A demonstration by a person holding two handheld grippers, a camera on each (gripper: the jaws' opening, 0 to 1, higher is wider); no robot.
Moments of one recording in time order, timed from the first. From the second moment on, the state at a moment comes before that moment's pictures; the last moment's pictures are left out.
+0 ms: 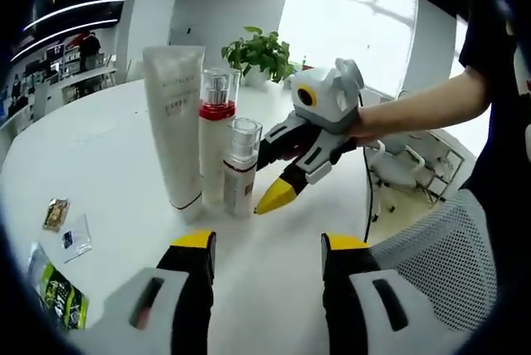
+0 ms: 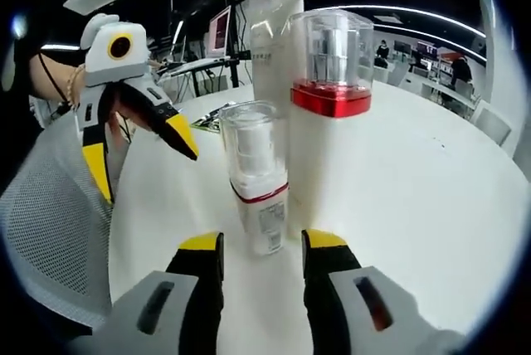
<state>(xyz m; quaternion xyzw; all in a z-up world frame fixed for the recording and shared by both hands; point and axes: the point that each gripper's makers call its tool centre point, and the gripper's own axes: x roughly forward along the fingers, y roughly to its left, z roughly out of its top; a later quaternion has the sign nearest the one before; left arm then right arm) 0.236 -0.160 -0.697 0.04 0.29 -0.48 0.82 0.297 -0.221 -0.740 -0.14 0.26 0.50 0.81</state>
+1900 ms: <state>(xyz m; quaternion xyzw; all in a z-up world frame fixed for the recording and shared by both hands) 0.182 -0.013 -0.671 -0.02 0.35 -0.38 0.86 0.193 -0.211 -0.692 -0.05 0.28 0.35 0.89</state>
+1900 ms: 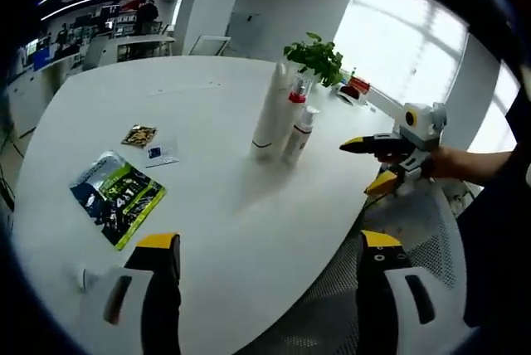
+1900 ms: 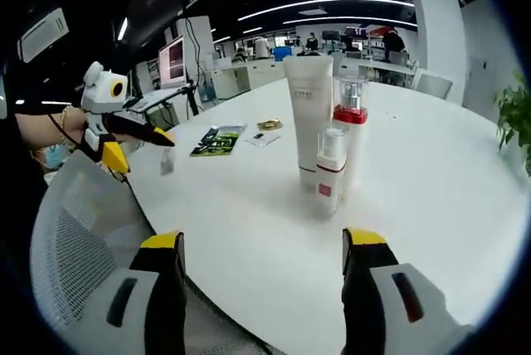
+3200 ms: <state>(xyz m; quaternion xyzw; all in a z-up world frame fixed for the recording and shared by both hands) 0.158 0.063 -0.662 -0.05 0.34 -0.33 0.88 0.227 -0.048 -0.687 -0.12 0.27 0.48 0.82</state>
